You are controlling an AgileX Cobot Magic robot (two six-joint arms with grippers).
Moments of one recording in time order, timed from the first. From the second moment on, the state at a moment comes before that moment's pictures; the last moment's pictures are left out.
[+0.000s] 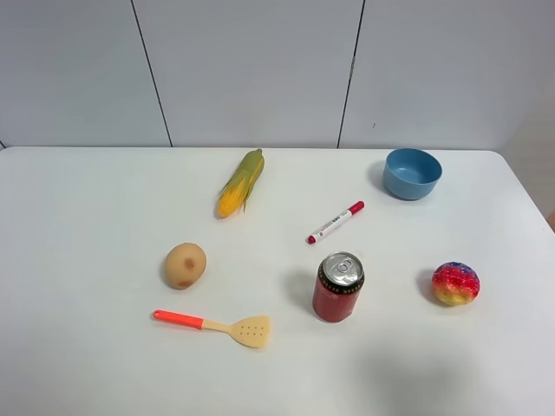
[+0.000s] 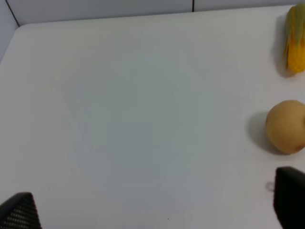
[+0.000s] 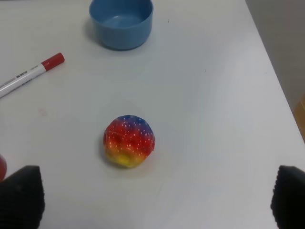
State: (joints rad) left arm 0.05 -0.01 -0.51 0.02 1.06 0.03; right arm 0.00 0.00 -0.50 -0.07 1.07 0.03
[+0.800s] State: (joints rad) left arm 0.05 -0.01 -0.51 0.02 1.06 0.03; right arm 0.00 0.00 -0.50 -0.07 1.07 0.03
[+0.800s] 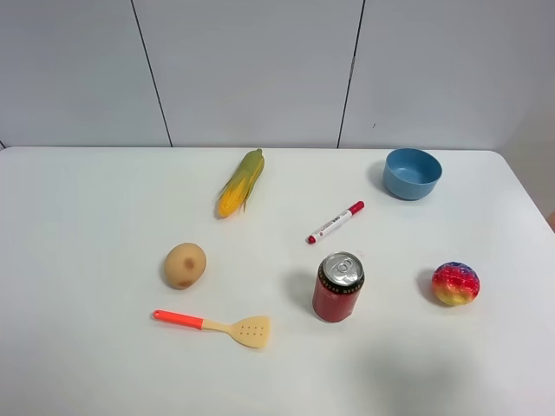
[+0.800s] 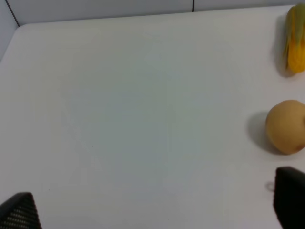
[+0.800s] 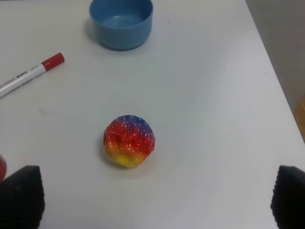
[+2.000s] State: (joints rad) left arm 0.05 -0.01 -0.51 0.02 1.06 0.03; right arm 0.00 0.53 -0.68 -0.08 1.06 0.06
